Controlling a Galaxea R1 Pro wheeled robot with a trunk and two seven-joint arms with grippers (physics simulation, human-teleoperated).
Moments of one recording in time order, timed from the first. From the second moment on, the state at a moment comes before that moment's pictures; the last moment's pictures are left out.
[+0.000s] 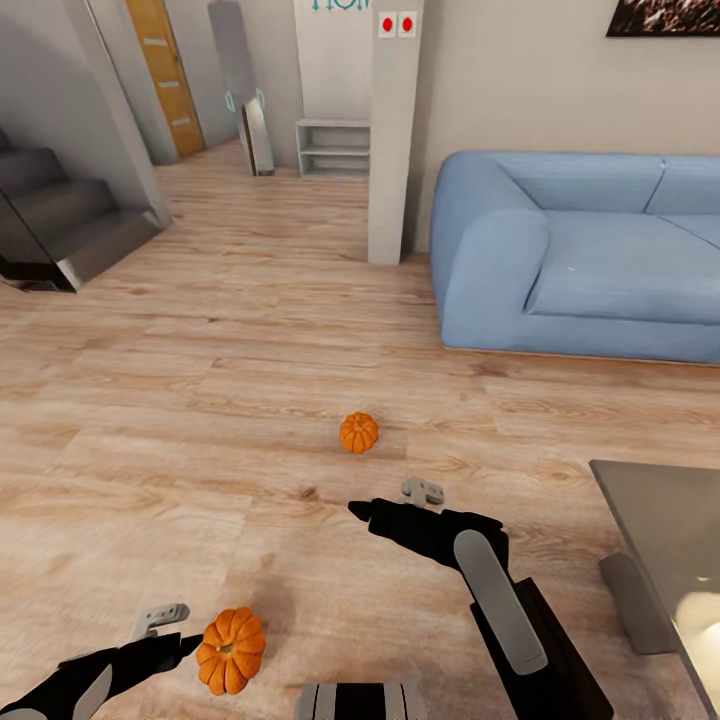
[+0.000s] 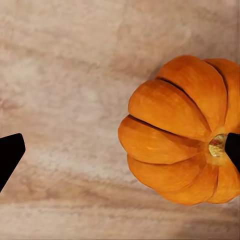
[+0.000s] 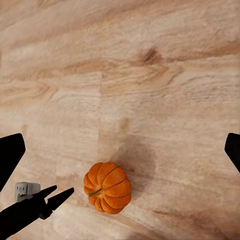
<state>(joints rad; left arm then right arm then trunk) -0.55 0.29 0.09 -0.20 0.12 0.13 -0.43 -0.41 0.08 0.33 -1.58 -0.96 0.87 -0.49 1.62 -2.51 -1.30</state>
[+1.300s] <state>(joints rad) -0.55 0.28 0.09 -0.20 0.12 0.12 -0.55 -0.41 0.09 0.33 -1.58 -0.96 0.87 -0.50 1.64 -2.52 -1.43</state>
